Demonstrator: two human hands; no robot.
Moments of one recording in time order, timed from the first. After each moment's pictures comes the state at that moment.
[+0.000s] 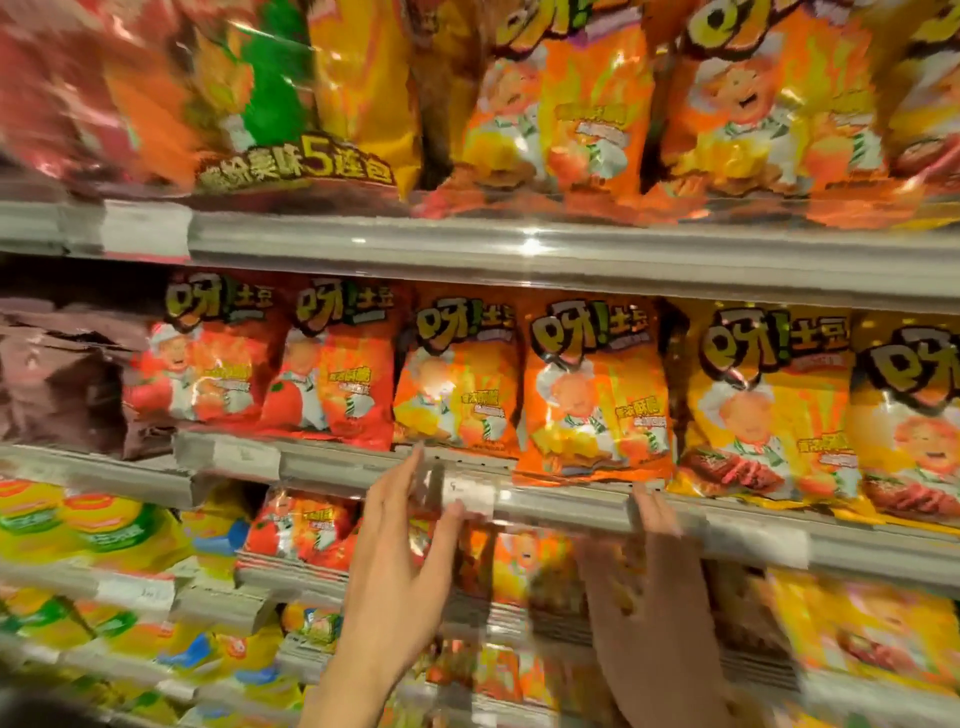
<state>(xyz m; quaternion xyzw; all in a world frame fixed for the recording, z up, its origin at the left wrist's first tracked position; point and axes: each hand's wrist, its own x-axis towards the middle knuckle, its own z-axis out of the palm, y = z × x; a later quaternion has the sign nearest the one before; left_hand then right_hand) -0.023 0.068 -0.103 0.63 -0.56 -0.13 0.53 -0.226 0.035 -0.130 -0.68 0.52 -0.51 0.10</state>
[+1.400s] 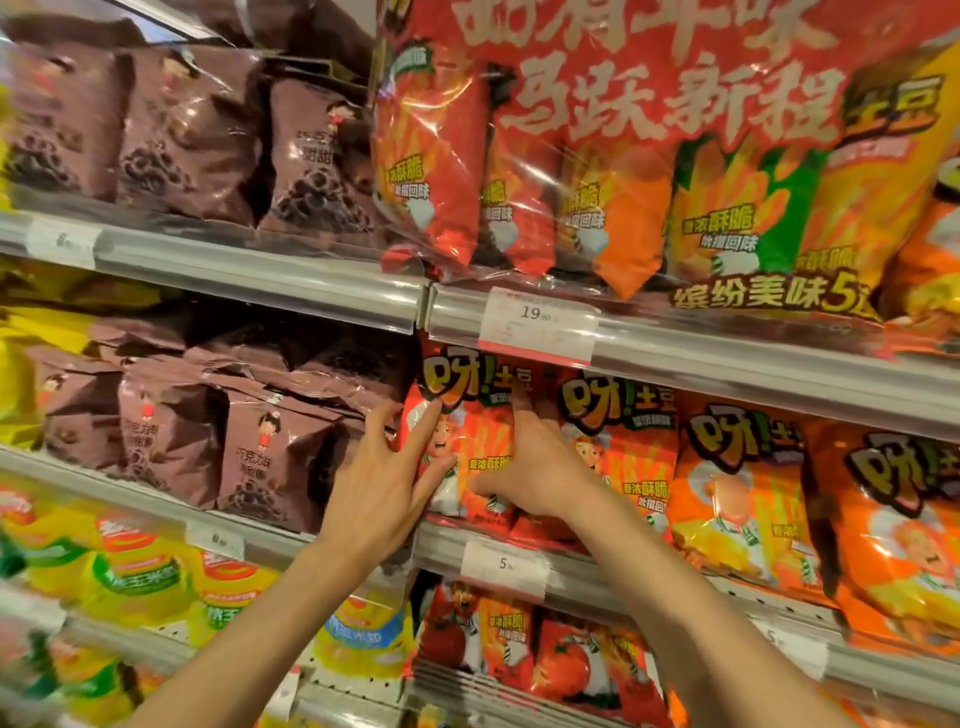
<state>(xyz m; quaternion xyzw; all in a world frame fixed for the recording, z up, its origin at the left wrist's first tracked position) 0.350 -0.021 -0.067 0.67 -0.65 0.14 0.33 0.172 -0.060 0.018 -0.81 0.54 -0.16 0.17</state>
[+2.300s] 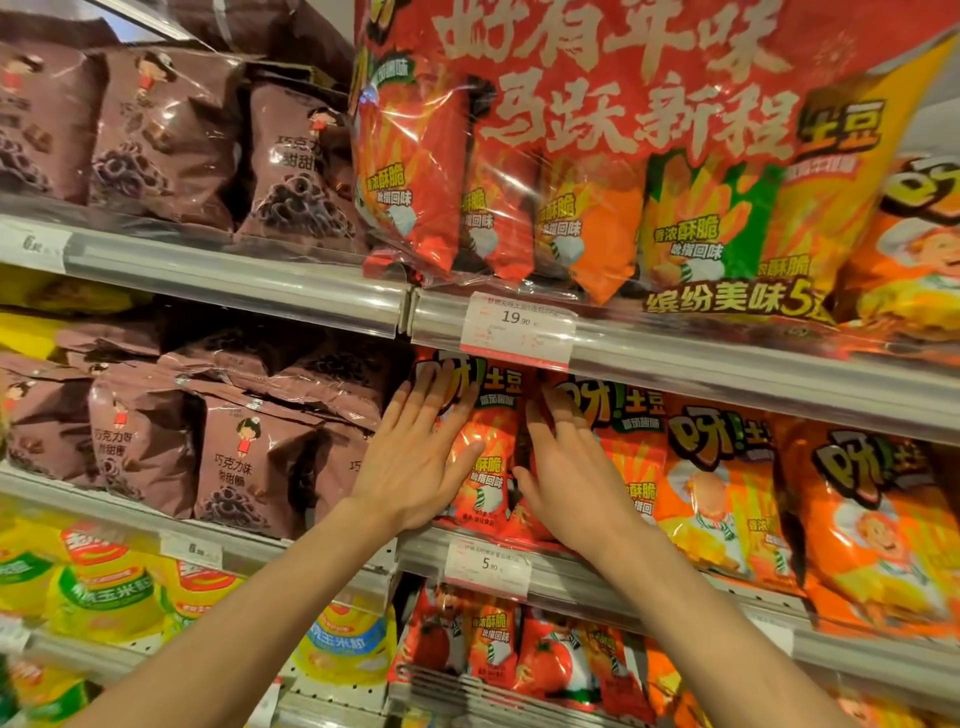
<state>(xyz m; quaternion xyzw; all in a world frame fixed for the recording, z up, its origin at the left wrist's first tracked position) 0.330 -0.062 -0.047 0.60 -0.72 0.22 0.25 0.128 -0.047 0.005 -0.84 0.49 -0.17 -0.12</state>
